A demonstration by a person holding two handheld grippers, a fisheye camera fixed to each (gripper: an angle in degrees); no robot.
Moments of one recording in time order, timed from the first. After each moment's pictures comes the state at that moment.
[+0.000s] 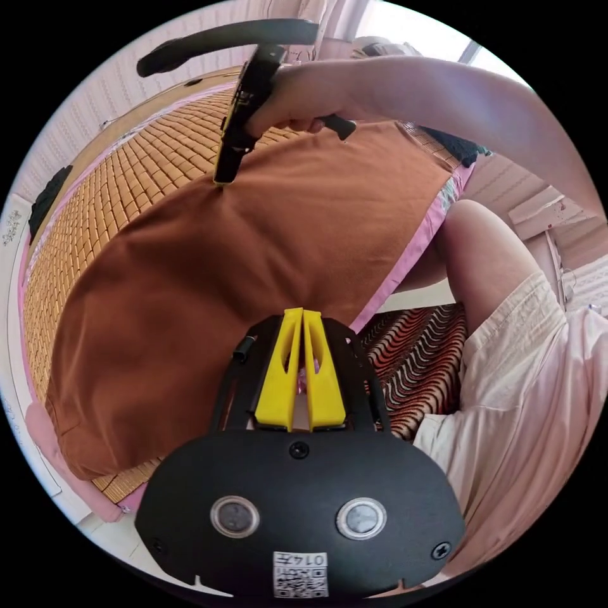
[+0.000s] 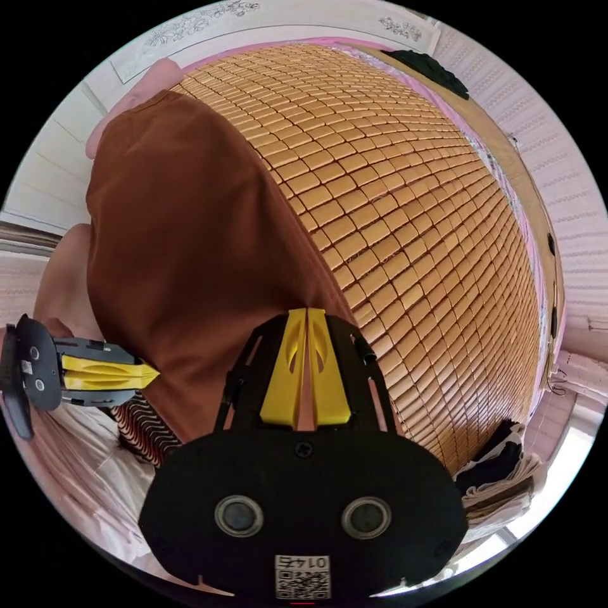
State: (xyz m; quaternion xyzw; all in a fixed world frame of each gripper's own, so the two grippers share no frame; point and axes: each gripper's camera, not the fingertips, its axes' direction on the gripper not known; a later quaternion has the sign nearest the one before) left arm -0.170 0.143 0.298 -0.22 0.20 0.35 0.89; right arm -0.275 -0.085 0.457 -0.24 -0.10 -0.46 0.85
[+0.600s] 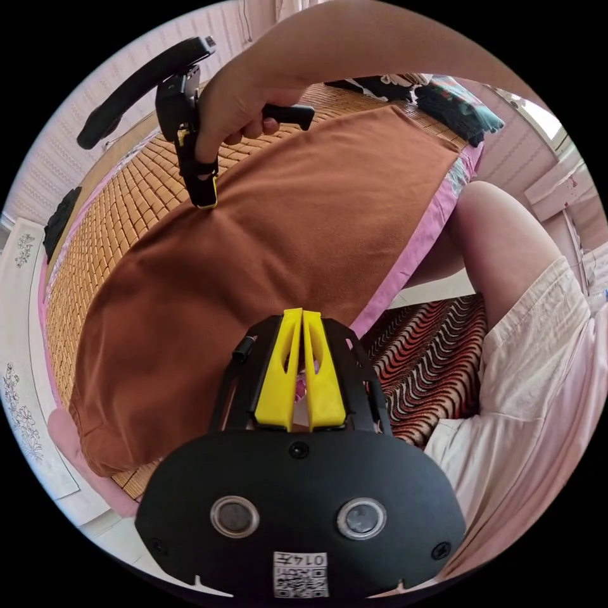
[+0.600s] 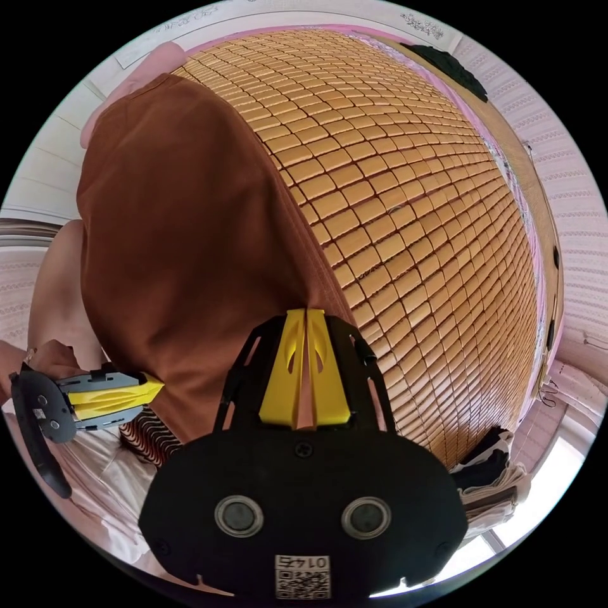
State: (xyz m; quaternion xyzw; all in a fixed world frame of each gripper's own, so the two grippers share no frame) left arm -0.124 0.175 0.278 -0.18 0.13 0.39 0.90; right arm -0.251 -0.052 0.461 -0.27 -0.06 -0.46 0.84
